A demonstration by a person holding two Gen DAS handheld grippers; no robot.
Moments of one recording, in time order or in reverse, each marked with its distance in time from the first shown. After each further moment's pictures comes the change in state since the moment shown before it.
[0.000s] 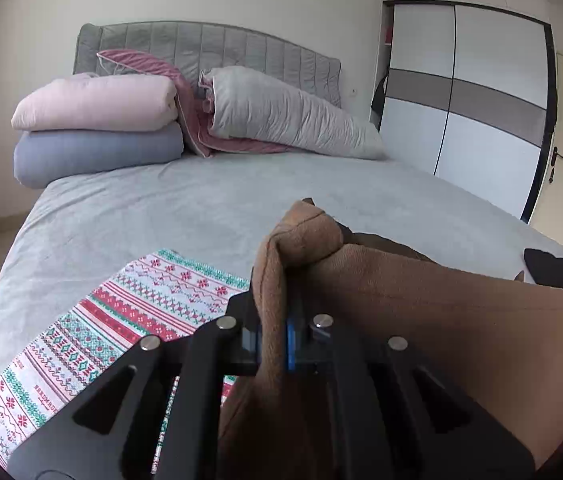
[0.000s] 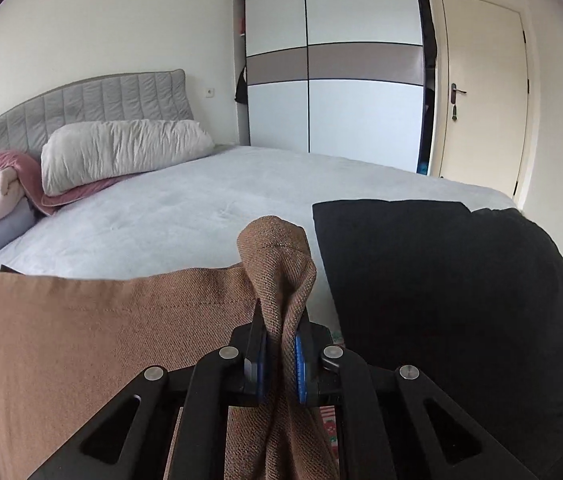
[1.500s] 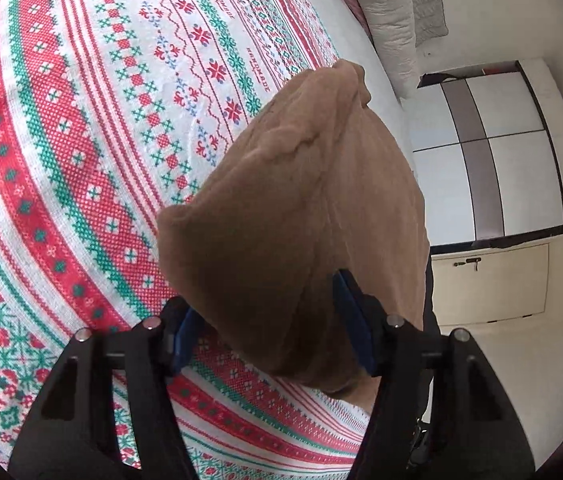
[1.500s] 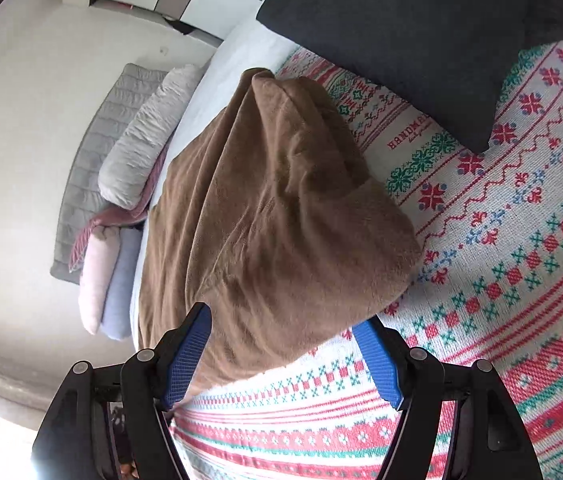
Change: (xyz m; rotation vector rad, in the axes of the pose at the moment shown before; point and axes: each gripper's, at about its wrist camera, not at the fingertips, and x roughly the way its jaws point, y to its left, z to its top) left arm -0.126 0.088 -0.203 -0.877 0.550 -0.357; right arm -0.095 -0.093 -0.212 0.834 0.420 0.532
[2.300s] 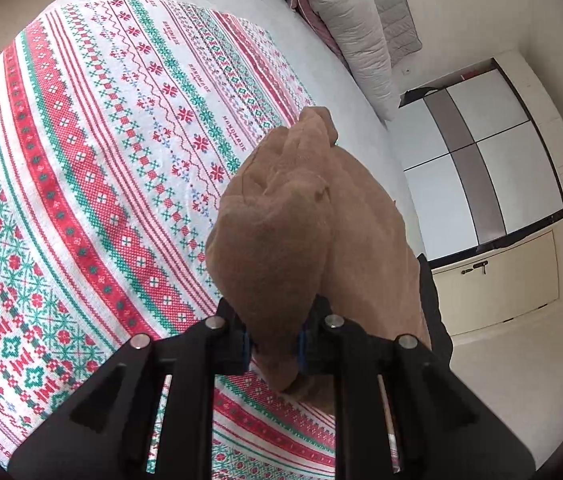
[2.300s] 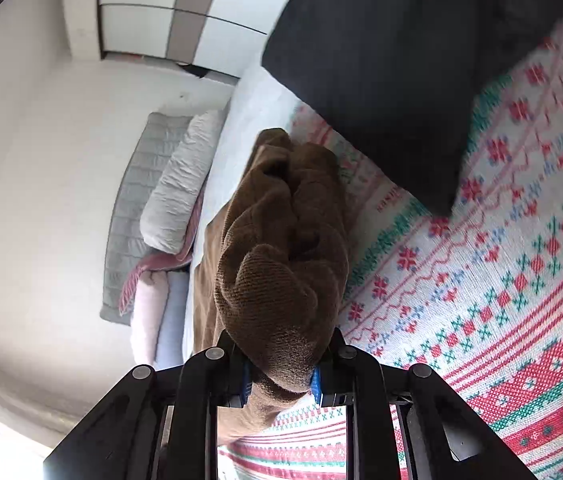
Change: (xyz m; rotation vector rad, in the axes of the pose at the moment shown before) left arm -0.036 -0.028 0.001 0.146 -0.088 0.060; right arm -0.052 -0.009 0.025 -0.014 -0.038 0.117
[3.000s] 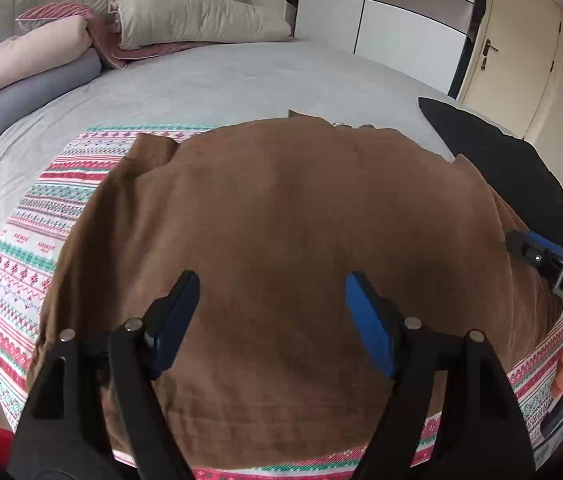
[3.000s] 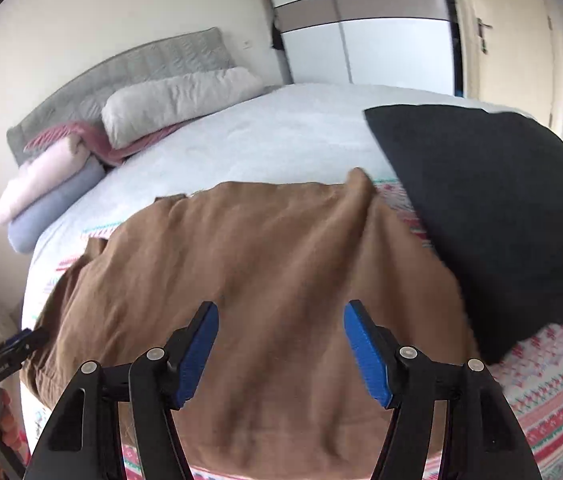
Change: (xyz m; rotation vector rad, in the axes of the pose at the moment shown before) left arm 0.069 -0.193 -0.070 0.893 -0.004 0.242; right arm 0.124 0.187 -0.089 -0.825 -0.047 -0.463
